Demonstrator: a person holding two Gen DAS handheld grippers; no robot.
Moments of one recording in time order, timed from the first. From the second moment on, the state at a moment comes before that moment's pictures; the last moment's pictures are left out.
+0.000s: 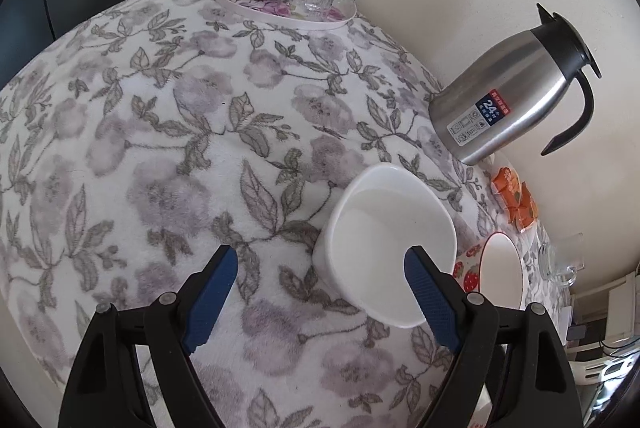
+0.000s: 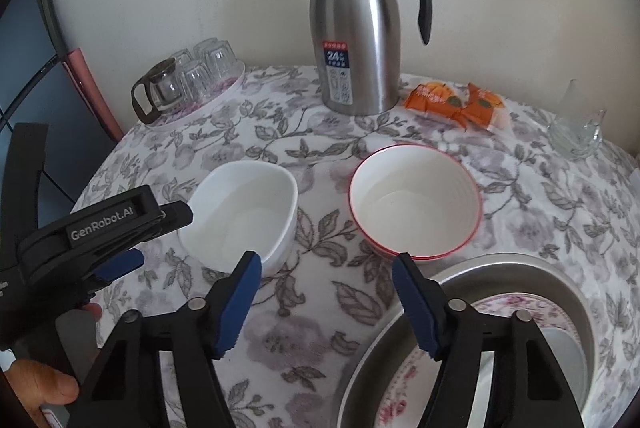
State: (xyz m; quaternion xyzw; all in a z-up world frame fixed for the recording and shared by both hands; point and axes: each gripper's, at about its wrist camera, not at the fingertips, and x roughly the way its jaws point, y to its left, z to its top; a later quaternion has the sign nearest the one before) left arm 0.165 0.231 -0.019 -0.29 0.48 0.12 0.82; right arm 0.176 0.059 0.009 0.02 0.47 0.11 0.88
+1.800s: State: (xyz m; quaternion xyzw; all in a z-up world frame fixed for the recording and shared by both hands) left arm 0.170 0.201 0.020 -0.24 0.46 0.05 0.85; right arm 0.177 0.062 0.022 0.06 0.45 0.14 0.88
